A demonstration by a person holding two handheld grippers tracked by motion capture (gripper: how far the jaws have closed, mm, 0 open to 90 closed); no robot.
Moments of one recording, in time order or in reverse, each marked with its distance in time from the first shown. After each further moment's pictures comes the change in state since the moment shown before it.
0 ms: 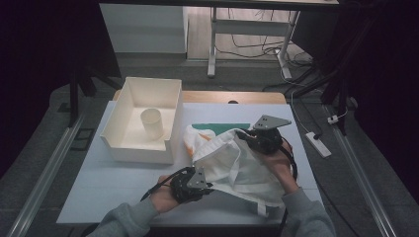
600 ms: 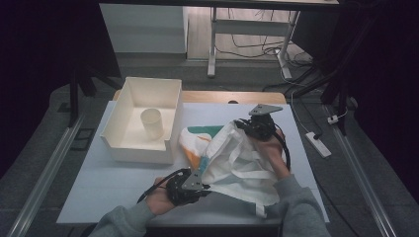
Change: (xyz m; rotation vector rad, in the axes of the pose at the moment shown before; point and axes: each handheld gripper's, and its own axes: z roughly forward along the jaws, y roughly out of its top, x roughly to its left) left arm -0.001 -0.006 -0.007 -0.009 -0.016 -0.012; right arm -0.043 -0.012 0.056 0.074 -0.014 0.083
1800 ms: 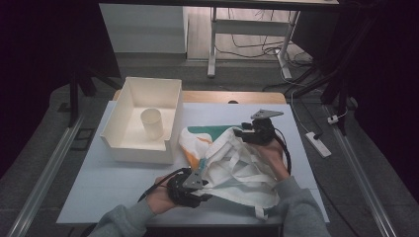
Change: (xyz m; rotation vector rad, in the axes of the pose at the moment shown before) left arm 0.003 -0.001 0.001 -0.004 -0.006 -0.016; right arm 0.000 -0.015 -0.007 -0.021 0.023 0.103
